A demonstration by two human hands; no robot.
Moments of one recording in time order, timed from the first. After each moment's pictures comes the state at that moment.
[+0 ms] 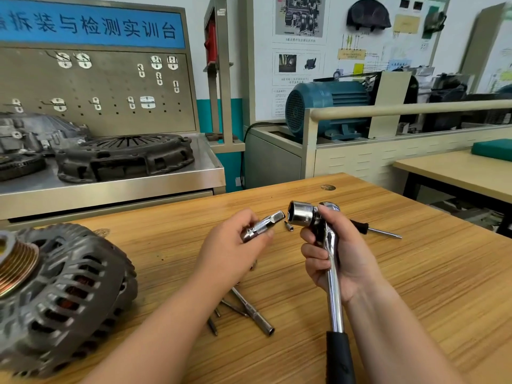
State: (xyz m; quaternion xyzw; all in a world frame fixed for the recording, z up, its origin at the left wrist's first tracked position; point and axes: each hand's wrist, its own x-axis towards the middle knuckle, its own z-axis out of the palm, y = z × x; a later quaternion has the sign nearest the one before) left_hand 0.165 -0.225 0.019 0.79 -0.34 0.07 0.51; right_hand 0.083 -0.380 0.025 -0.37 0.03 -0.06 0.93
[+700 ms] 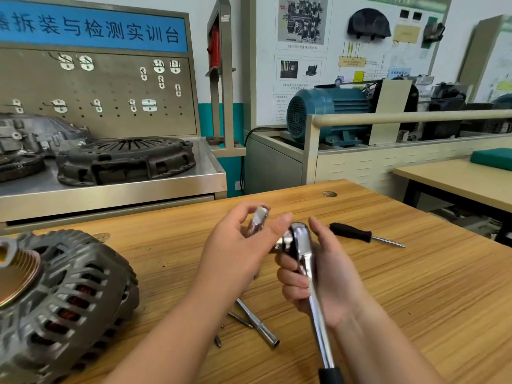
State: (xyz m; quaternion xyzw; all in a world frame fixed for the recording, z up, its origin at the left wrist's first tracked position) left_hand 0.133 -0.219 0.052 0.71 -0.27 -0.01 0.65; right_hand 0.086 -0.356 0.018 -0.38 -0.01 0.04 0.93
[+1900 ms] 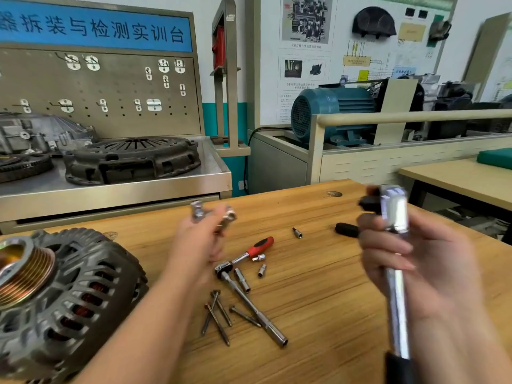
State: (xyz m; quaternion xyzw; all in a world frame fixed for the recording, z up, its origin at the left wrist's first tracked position) left_hand 0.174 -0.195 0.048 0.61 -0.12 -0.09 0.78; right_hand 0.037 -0.382 0.065 -0.27 -0.05 -0.12 0.95
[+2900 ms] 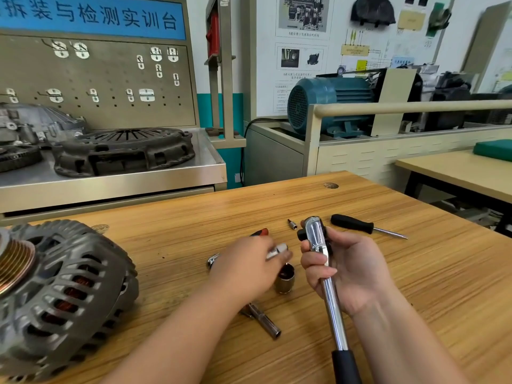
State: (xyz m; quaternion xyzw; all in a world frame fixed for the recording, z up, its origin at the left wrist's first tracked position) left_hand 0.164 -0.239 0.008 0.90 -0.35 0.03 0.27; right_hand 0.077 -0.369 0.025 -0.27 0.16 -0.04 0.95
